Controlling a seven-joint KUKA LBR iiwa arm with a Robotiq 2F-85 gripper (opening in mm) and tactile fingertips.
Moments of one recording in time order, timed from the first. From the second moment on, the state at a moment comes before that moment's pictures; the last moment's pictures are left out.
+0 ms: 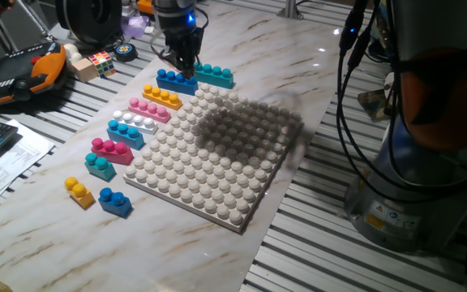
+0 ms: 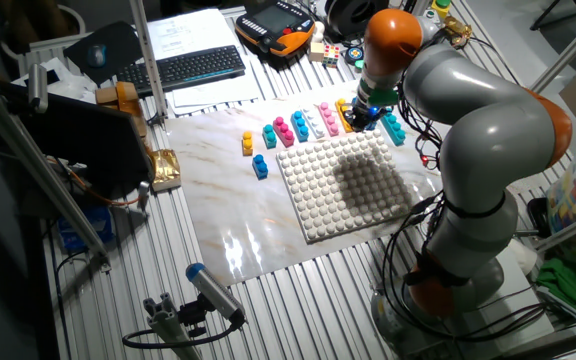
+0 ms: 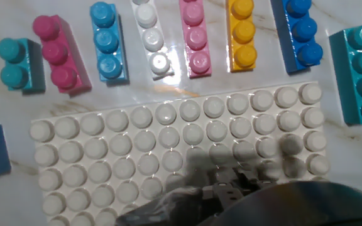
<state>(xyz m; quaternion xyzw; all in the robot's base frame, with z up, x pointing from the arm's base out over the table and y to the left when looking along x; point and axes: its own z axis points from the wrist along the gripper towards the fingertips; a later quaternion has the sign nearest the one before) 0.524 -0.018 0.213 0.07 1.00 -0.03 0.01</state>
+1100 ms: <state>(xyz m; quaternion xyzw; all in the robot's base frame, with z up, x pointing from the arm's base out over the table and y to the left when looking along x) 0.536 -0.108 0.182 0.01 1.00 -0.02 0.02</state>
